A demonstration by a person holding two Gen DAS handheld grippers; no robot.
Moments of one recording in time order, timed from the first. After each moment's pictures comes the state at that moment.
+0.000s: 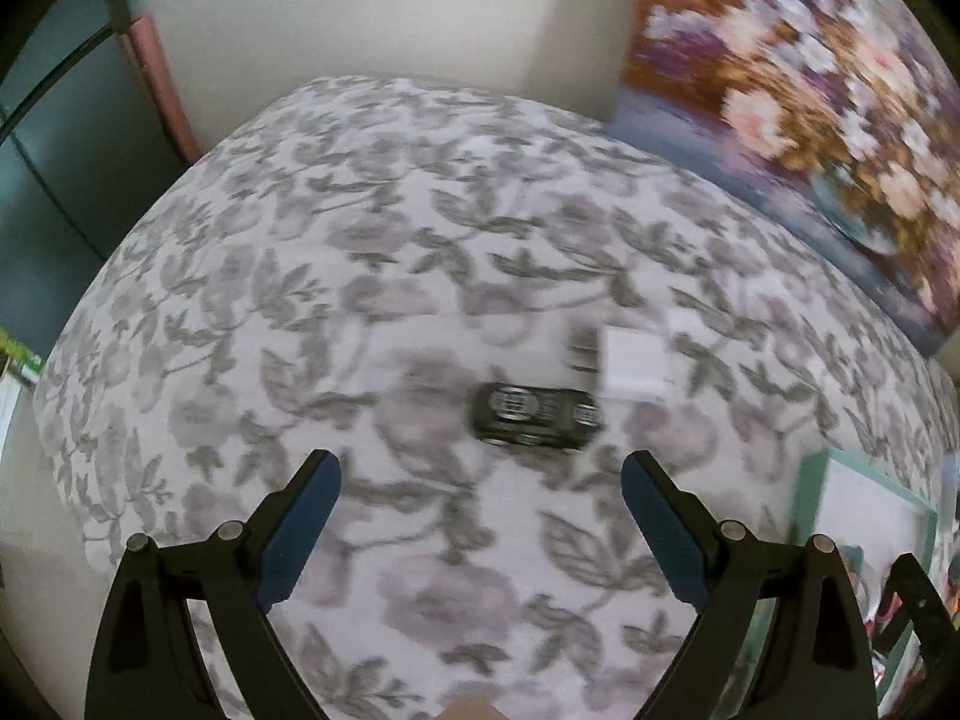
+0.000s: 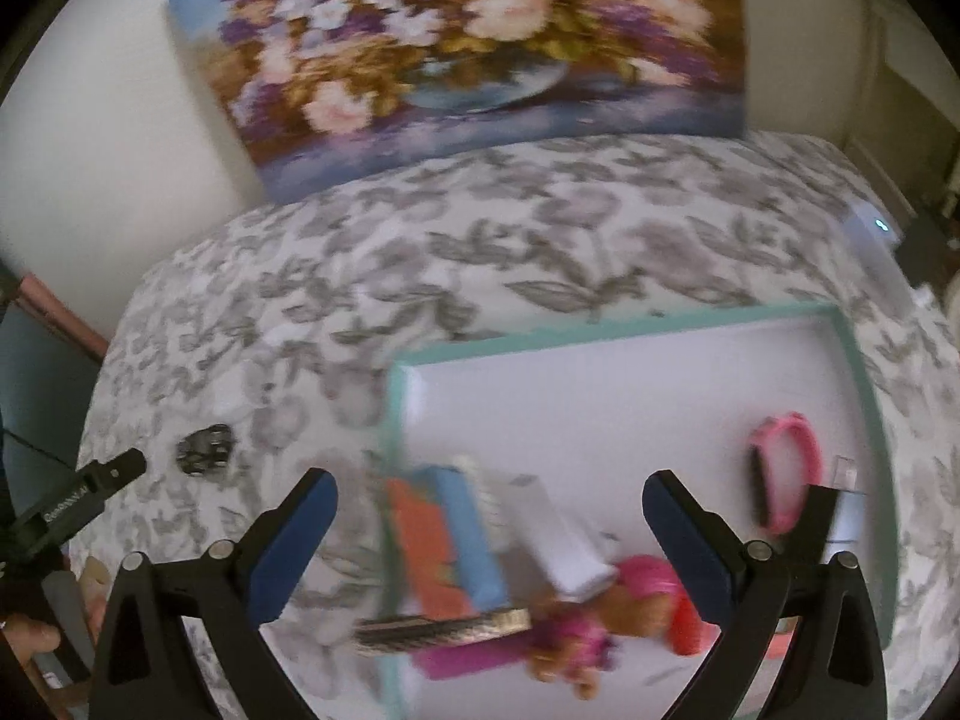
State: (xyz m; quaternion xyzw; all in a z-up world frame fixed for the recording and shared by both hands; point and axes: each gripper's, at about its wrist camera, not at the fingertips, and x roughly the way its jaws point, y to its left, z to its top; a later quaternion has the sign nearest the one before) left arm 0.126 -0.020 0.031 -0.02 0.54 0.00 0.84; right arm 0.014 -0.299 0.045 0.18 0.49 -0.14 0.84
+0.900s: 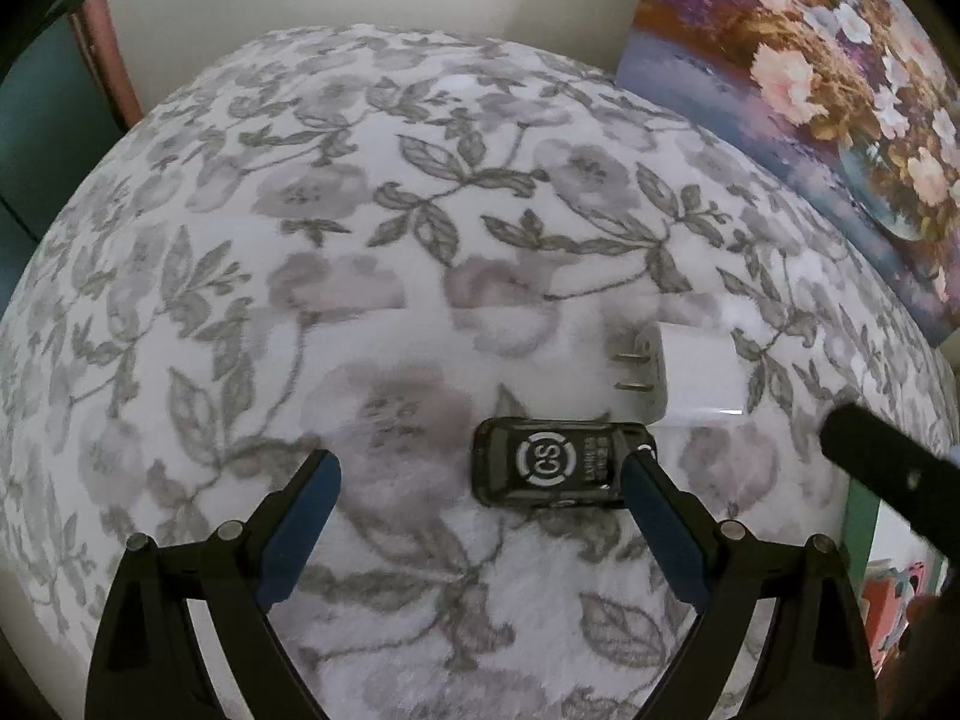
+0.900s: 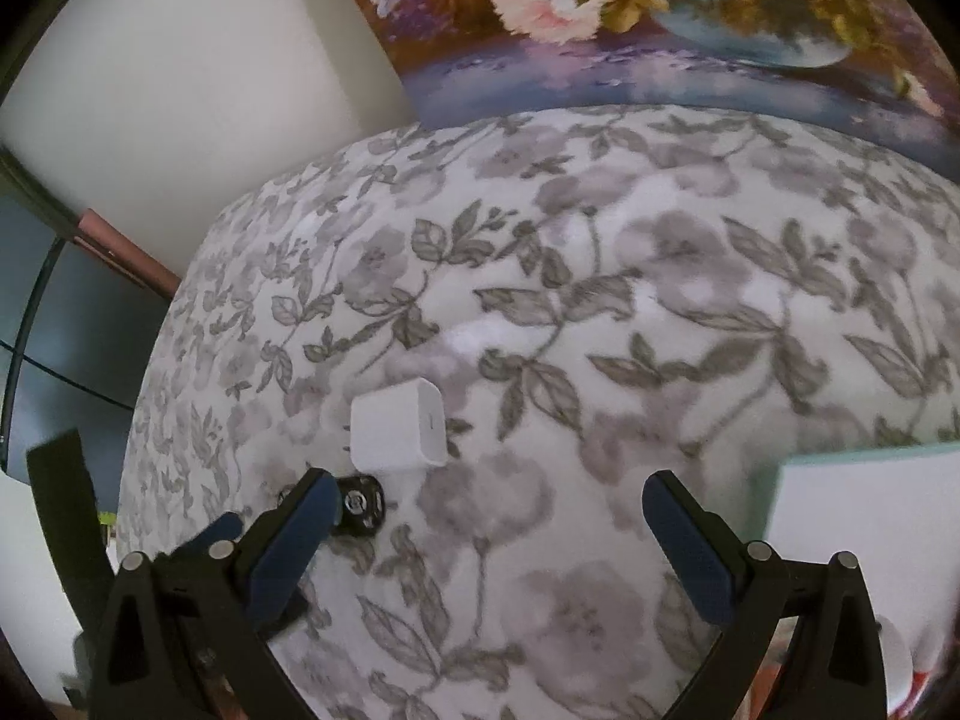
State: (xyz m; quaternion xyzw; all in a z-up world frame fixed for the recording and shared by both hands) left arm 0.177 -0.022 -0.036 -0.02 0.57 -0.07 0.82; right arm 0.152 -0.206 -0.005 0.19 0.53 -0.01 0.82
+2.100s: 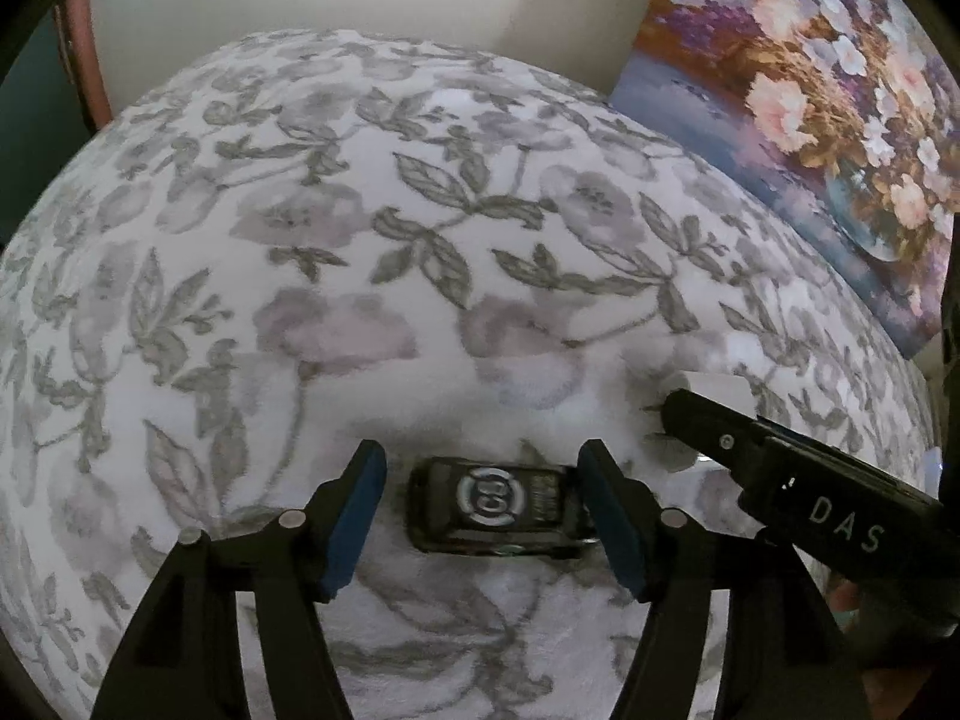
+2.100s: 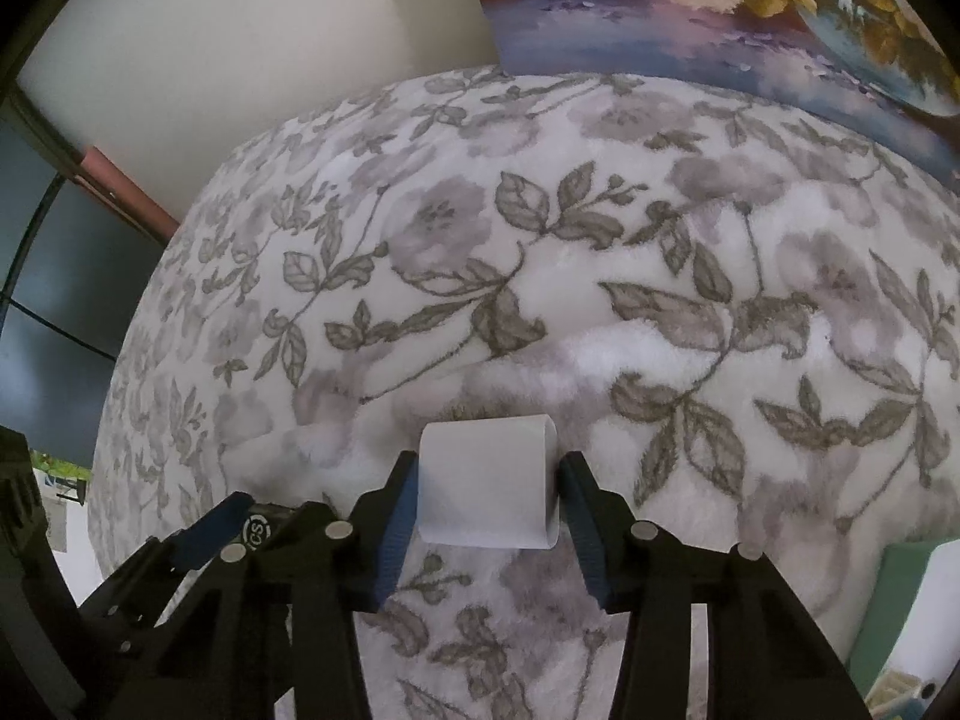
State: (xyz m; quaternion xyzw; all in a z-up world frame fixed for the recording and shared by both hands) left arm 0.199 -0.001 -0.042 -0.06 0.55 -0.12 0.82; right arm 0.202 -0.151 -0.044 0.14 0.56 0.01 0.82
